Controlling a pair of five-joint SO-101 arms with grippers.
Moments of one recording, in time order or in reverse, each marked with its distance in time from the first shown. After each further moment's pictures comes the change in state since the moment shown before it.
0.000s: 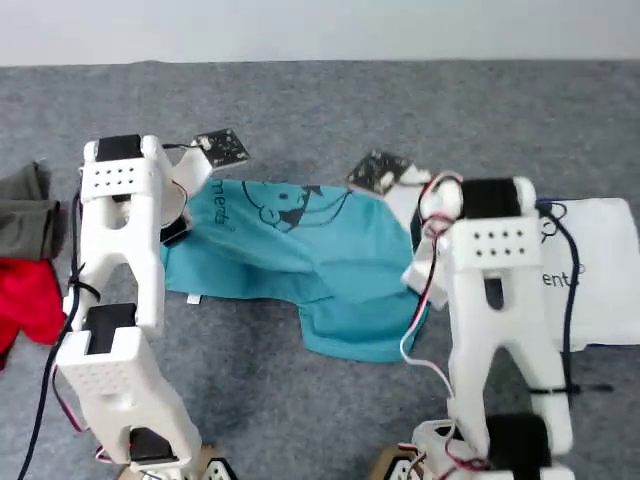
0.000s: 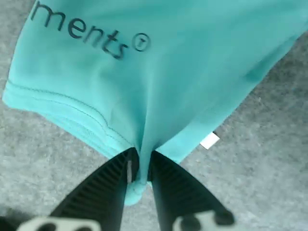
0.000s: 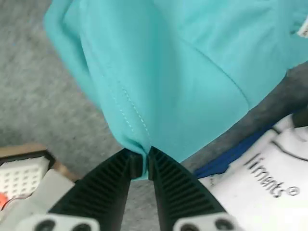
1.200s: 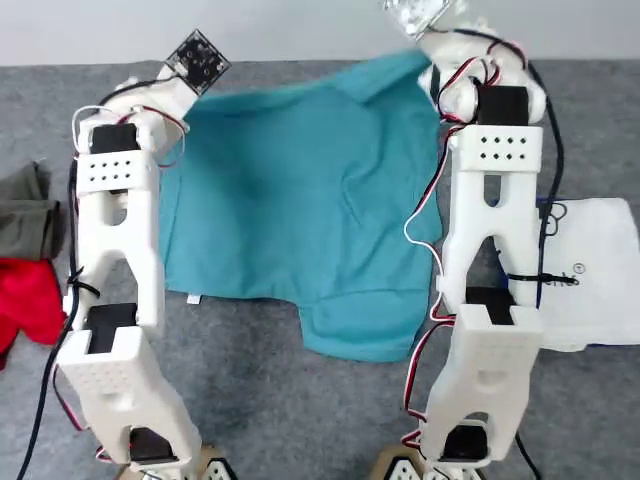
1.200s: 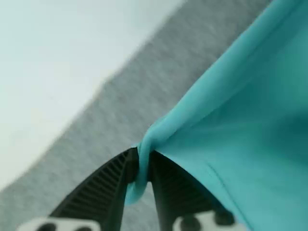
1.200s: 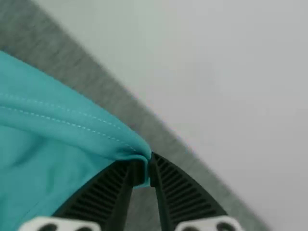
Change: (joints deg) left arm 0.3 0.0 -7.7 -35.5 12.8; right arm 5.4 47.0 -64.5 -34.3 2.4
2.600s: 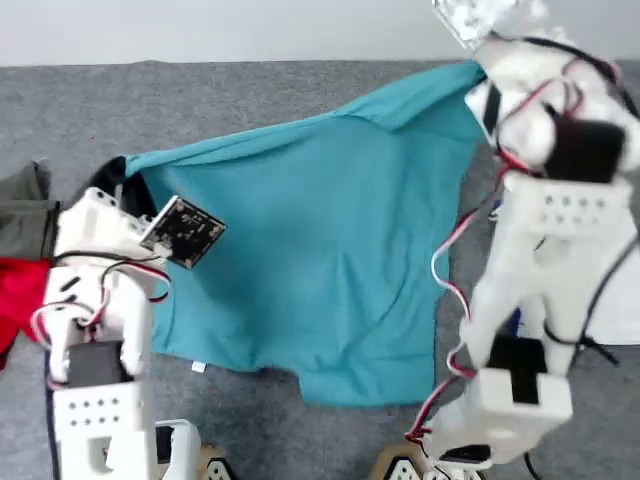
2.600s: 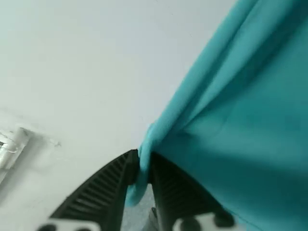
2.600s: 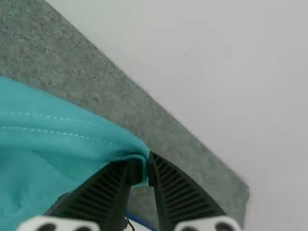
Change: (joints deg) left arm -1.0 -83.1 76.0 -24.3 -2.2; right arm 4.6 -21.3 -0.1 17.7 -2.5
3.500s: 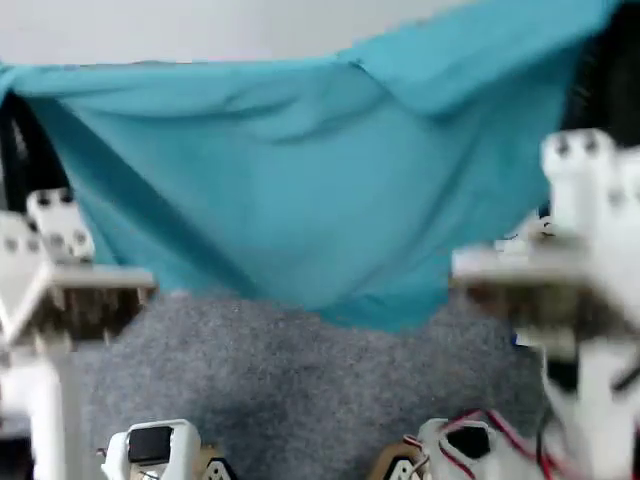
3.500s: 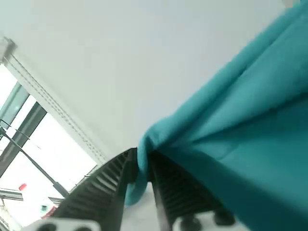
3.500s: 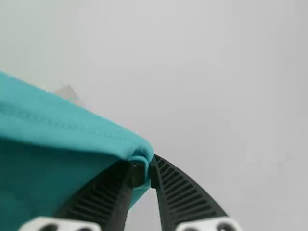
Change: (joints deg) left arm -0.4 2.4 -53.7 23.4 5.1; right arm -2.0 -38.5 1.0 -18.1 9.0
